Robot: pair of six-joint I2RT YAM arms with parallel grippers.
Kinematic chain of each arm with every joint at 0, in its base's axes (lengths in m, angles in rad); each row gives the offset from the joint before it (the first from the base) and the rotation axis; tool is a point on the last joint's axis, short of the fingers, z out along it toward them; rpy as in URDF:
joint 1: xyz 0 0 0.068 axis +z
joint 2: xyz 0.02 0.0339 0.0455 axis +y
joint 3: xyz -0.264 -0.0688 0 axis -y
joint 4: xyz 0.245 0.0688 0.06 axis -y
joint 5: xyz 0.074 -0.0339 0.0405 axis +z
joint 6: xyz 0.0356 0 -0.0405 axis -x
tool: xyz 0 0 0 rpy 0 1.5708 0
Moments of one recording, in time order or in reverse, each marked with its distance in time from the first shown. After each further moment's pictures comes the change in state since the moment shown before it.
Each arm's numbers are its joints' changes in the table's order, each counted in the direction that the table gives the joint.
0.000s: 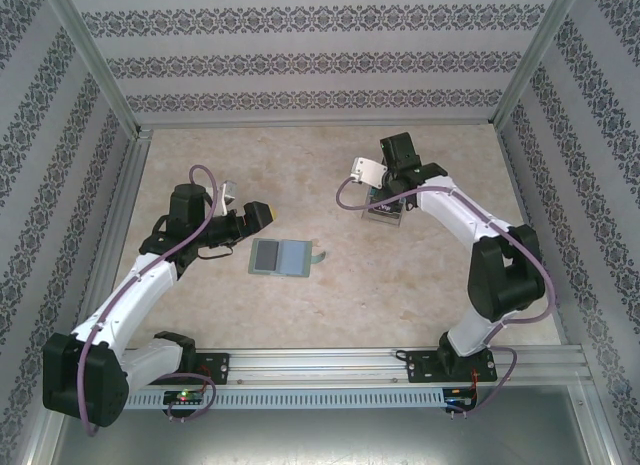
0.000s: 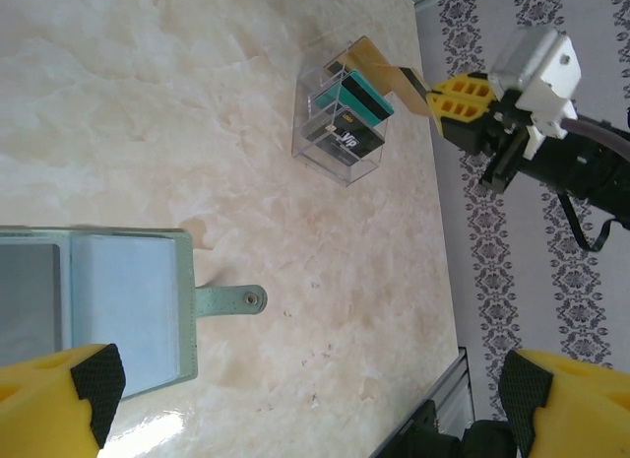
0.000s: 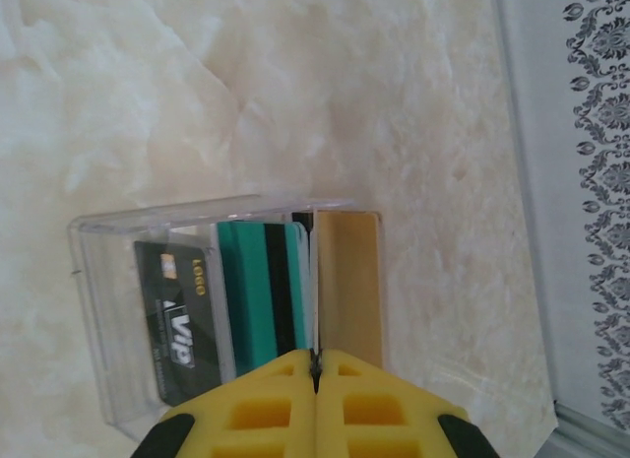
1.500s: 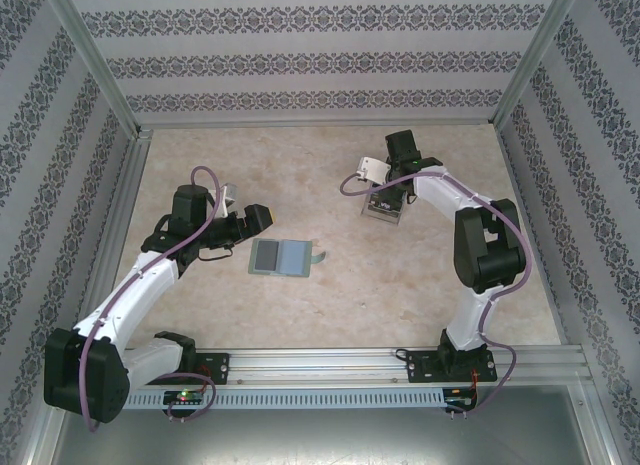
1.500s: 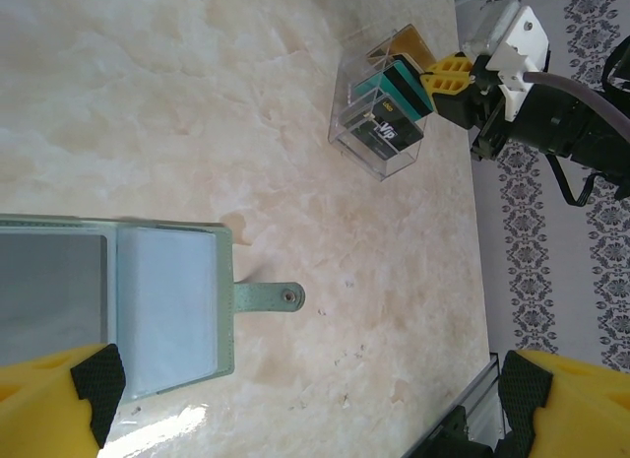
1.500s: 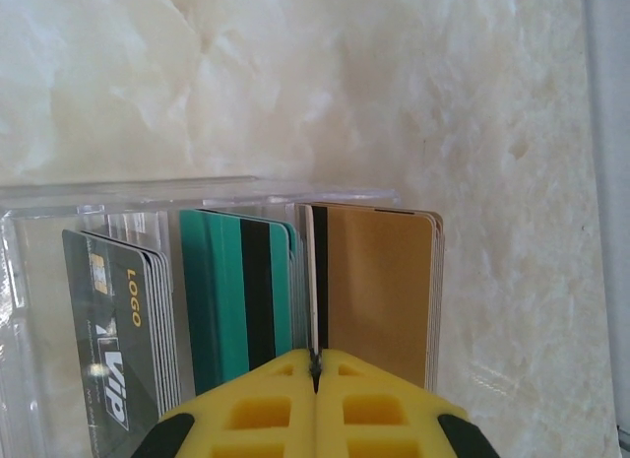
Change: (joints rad) left arm 0.000 0.026 0.001 -0.039 0.047 -0.033; right arm -0.089 0.192 0.066 0.051 0.055 0.036
